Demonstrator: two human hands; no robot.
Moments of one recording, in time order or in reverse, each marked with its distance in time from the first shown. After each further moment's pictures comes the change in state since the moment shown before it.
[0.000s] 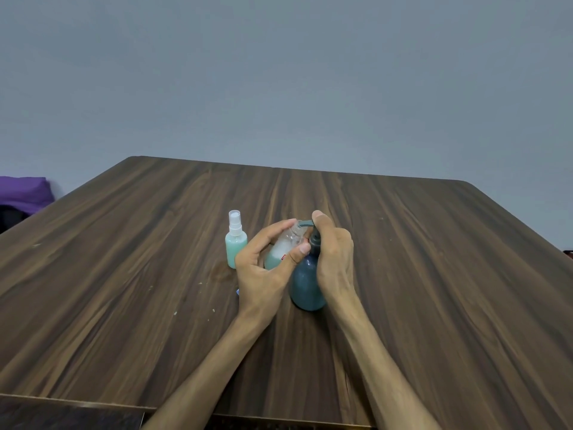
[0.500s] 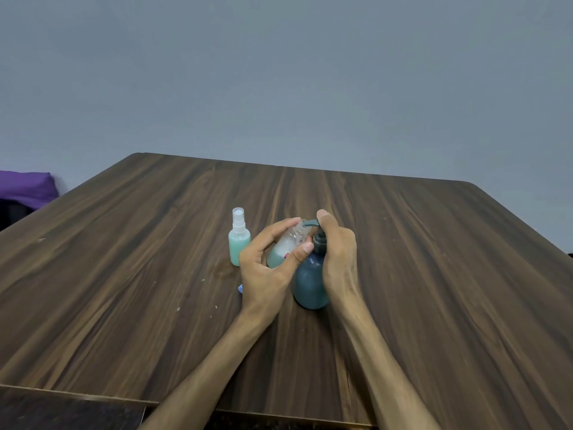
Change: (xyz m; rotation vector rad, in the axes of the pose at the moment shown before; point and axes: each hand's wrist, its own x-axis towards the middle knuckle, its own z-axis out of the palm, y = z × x) left_hand 0.000 -0.001 0.000 0.018 -0.001 -0.002; right_hand -0.017 -0.019 0.002 0.052 -0.076 0.016
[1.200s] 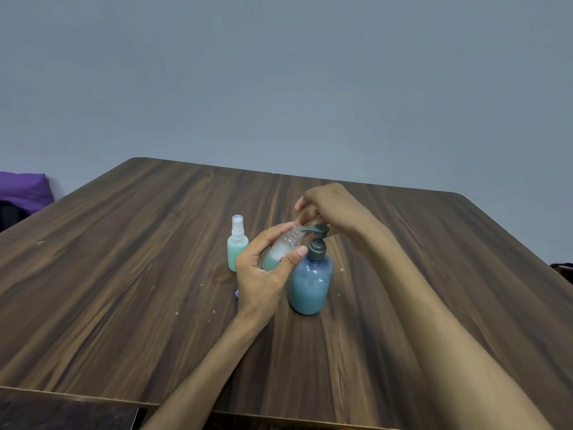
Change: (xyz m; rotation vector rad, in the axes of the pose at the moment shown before) left_hand 0.005 0.005 -0.001 -0.014 0.021 -0.012; right_hand -0.006 -0.127 0.011 -0.571 -0.238 0.110
